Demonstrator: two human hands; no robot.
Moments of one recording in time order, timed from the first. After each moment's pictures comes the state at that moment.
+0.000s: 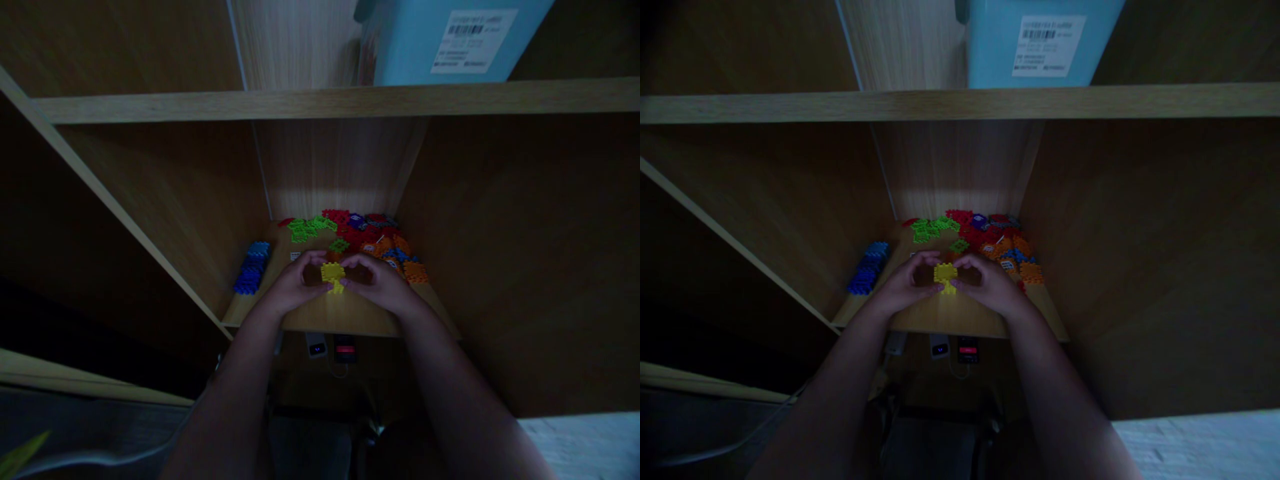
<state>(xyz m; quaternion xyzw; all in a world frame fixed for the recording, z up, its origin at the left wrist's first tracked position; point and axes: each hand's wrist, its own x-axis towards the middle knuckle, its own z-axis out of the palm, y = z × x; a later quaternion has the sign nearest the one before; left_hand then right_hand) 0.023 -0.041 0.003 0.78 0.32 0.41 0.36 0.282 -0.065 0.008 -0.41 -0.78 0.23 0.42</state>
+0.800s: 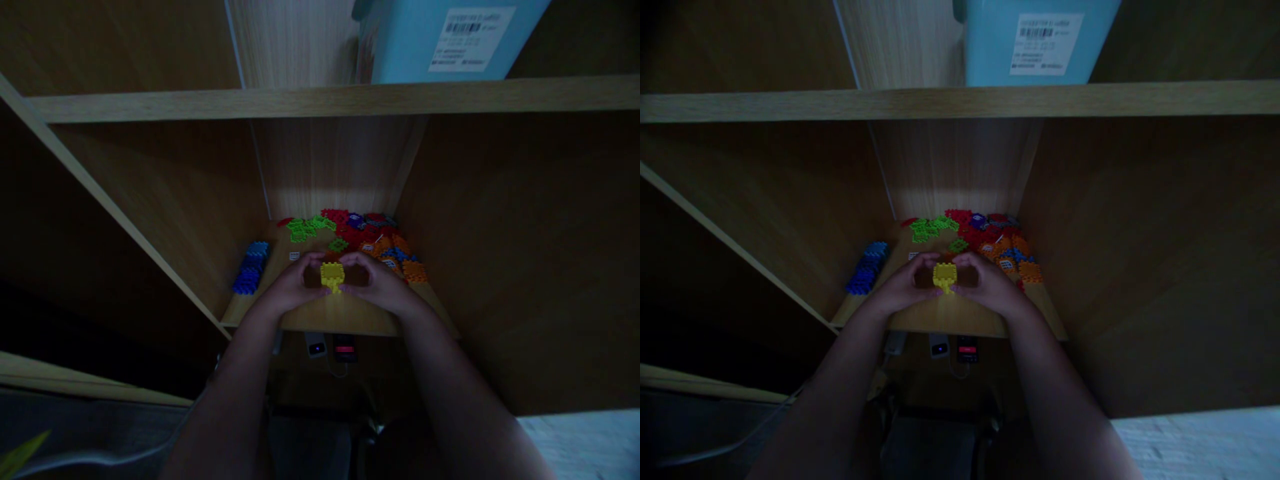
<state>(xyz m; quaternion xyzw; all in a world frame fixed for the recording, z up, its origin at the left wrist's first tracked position) 0.021 -0.037 -0.004 0.77 0.33 0.37 0.40 0.284 -0.062 -0.002 -0.40 -0.77 0.26 0.42</state>
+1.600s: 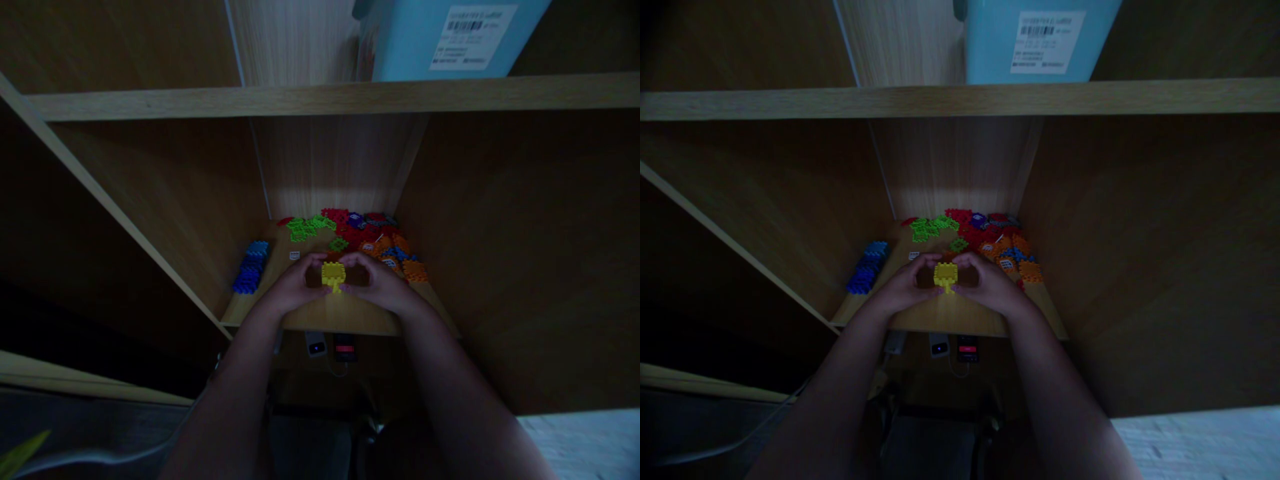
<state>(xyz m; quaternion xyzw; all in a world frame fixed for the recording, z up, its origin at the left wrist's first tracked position) 0.023 -0.040 -0.003 0.78 0.34 0.37 0.37 0.285 -0.062 -0.002 -0.40 -0.78 0.26 0.41</state>
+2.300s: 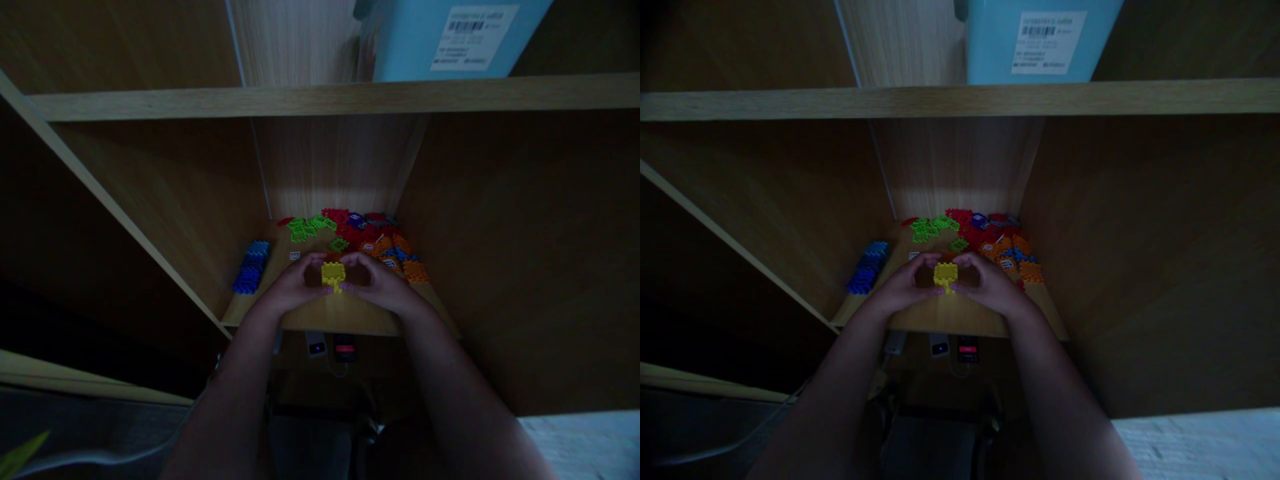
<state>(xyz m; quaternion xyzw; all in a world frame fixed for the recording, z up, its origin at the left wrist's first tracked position) 0.022 -0.039 -0.001 0.77 0.32 0.38 0.40 0.285 -0.063 0.002 -0.40 -0.78 0.25 0.41</state>
